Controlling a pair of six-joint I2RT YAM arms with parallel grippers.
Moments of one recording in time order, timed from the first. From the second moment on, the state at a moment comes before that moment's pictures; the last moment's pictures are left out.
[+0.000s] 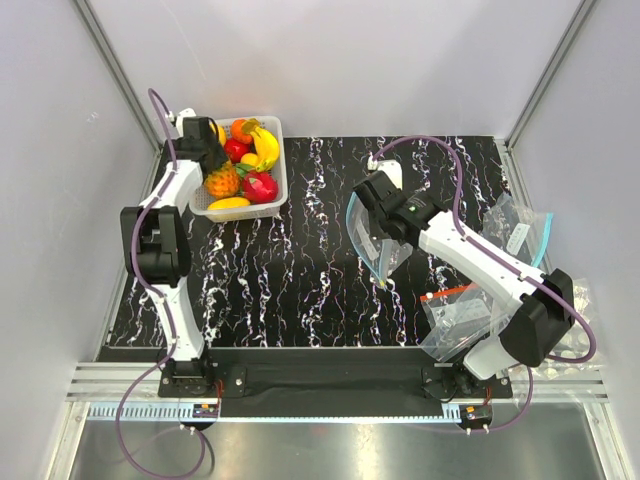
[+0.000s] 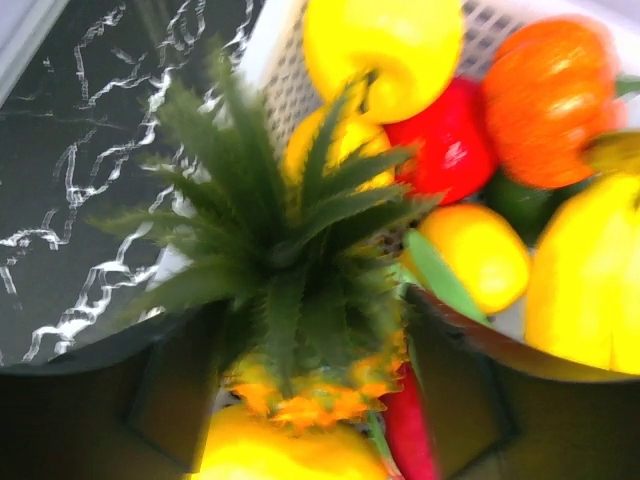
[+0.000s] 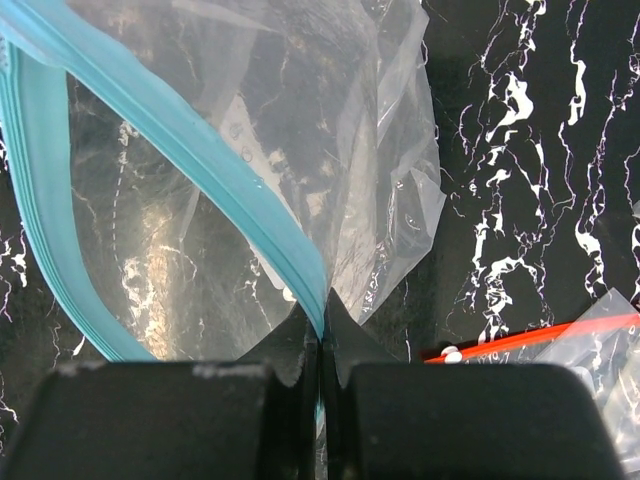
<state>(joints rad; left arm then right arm) 0.00 2.03 1.69 -0.28 -0.27 -0.43 0.72 1.52 1.40 -0.83 0.48 0.47</state>
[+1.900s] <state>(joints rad) -0.44 1.07 0.78 0.30 0.14 -0.94 0.60 1.77 1.68 -0.99 0.42 0.58</state>
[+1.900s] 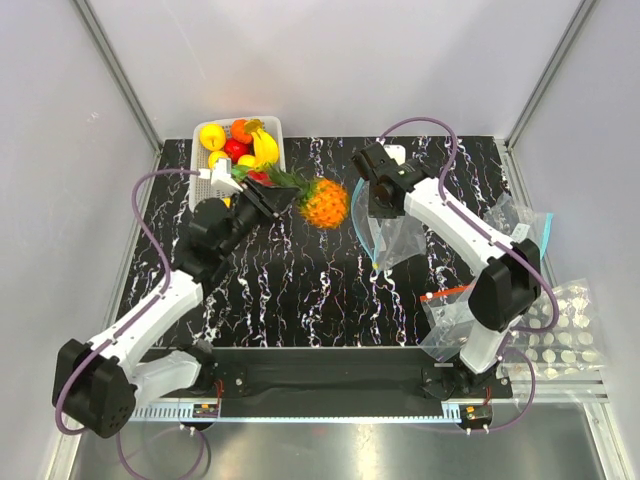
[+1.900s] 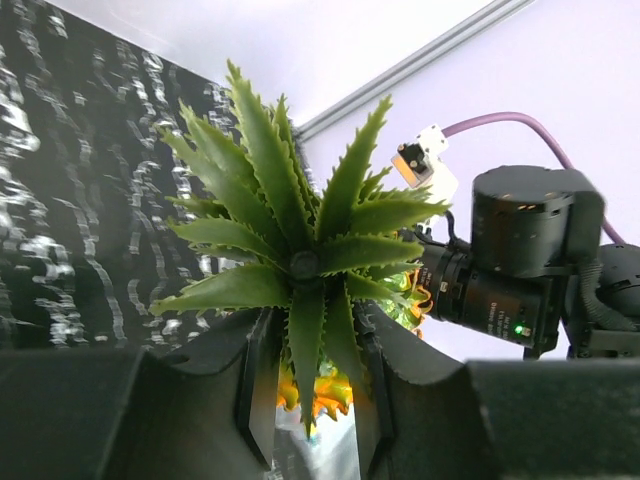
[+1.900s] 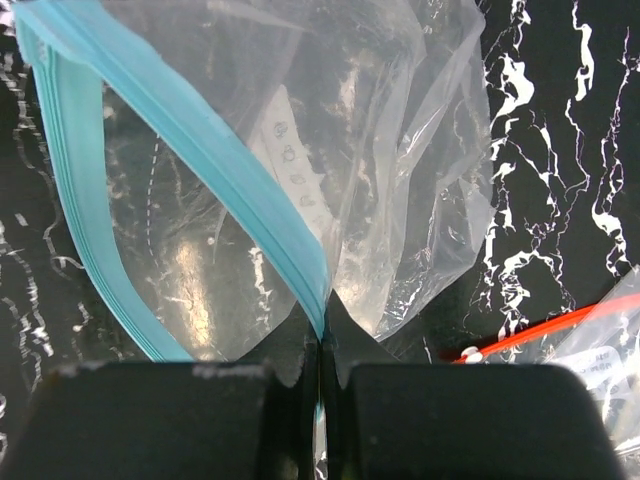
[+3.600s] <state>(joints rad) -0.84 1.44 0.72 0.64 -0.41 -0.91 0.58 1.70 1.63 -0.99 0.32 0.58</state>
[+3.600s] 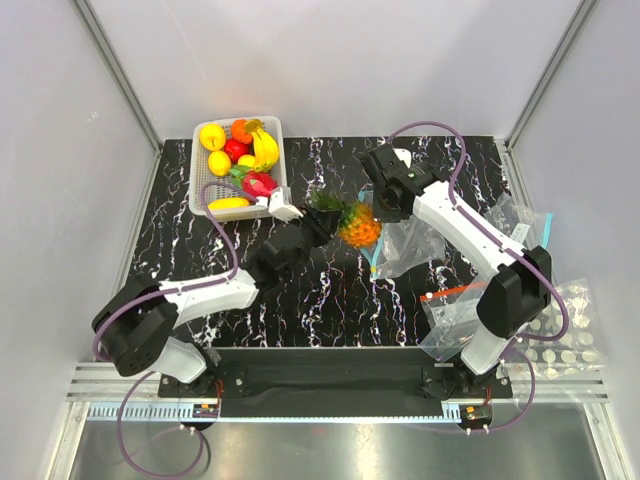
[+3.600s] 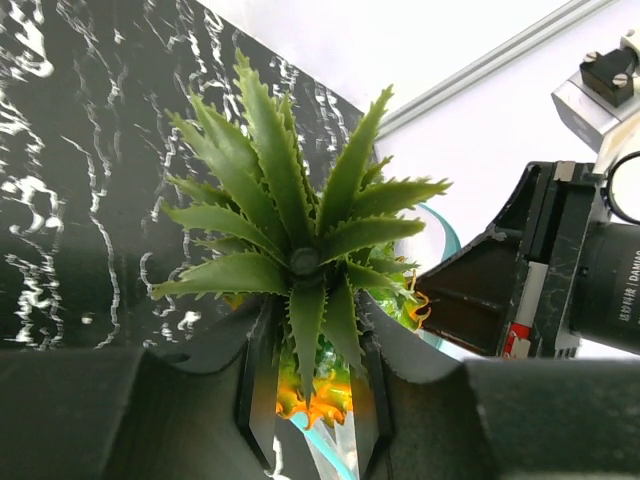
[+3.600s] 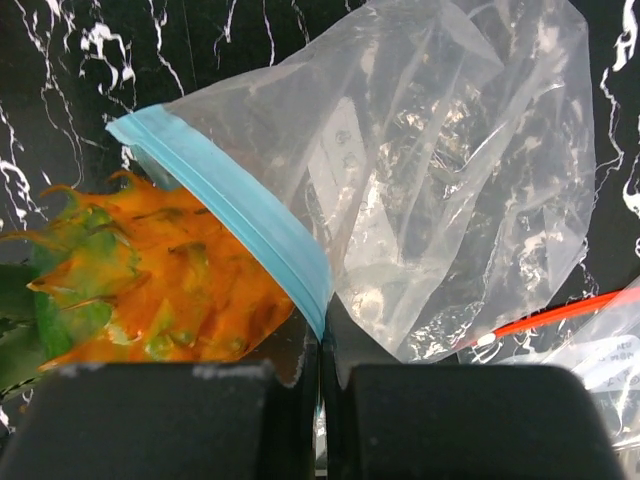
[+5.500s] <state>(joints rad) -0.91 1.57 0.77 0.67 -0.23 -0.85 0.58 1.54 1.46 -0.85 0.11 0.57</state>
